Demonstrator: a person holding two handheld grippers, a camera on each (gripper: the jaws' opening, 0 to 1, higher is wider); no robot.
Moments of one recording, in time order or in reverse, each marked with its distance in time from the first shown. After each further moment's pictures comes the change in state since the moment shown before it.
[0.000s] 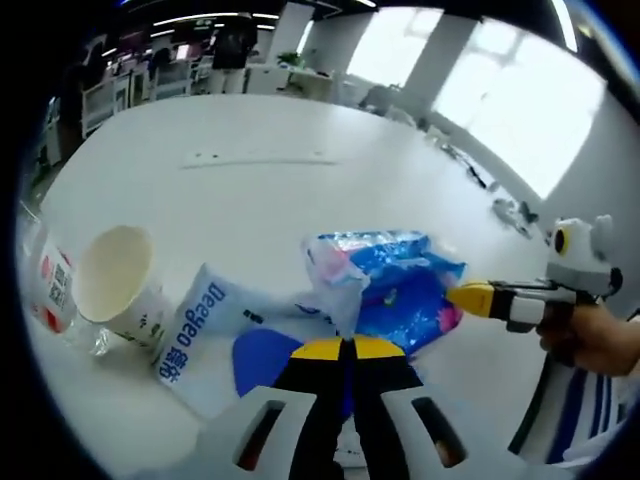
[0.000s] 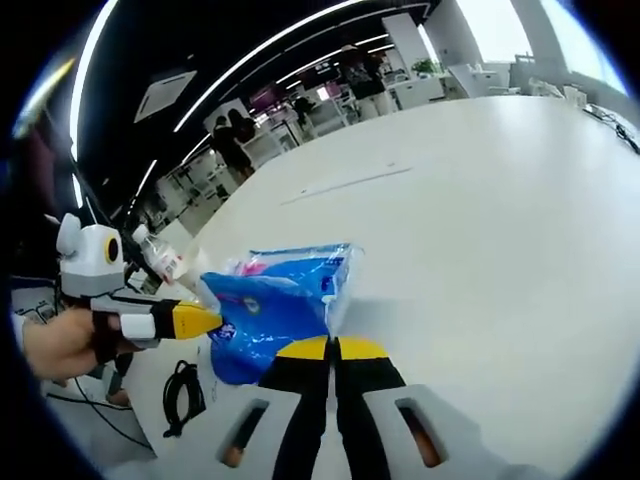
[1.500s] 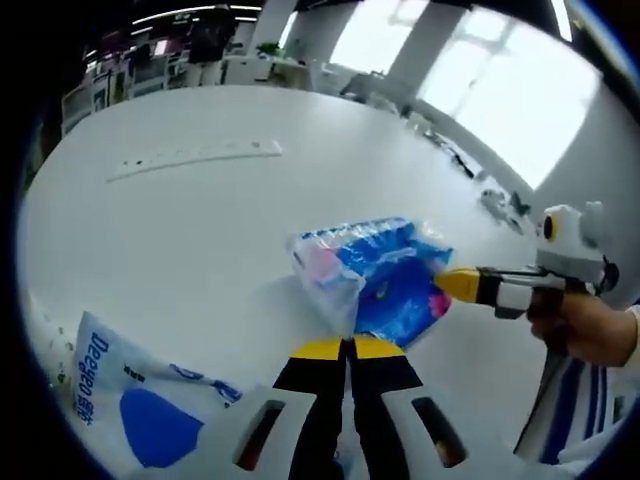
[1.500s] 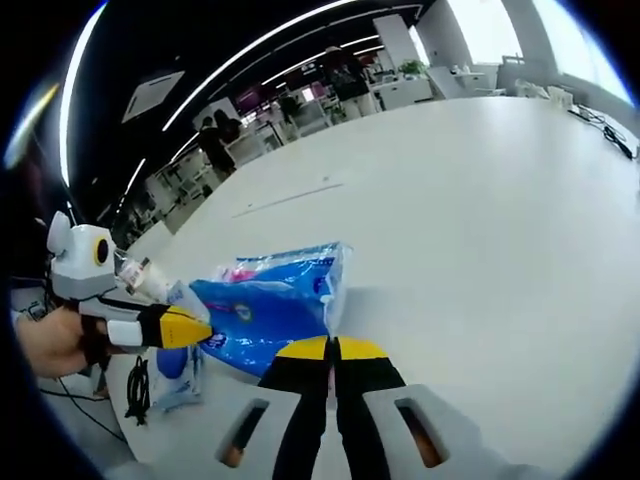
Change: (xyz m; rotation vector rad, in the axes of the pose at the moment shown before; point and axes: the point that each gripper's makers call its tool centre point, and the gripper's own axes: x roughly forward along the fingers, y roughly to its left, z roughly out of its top) left arm 0.086 -0.063 0.016 0.023 0.050 -0.047; right arm -0.011 -0.106 0.026 -0.005 0.010 -0.049
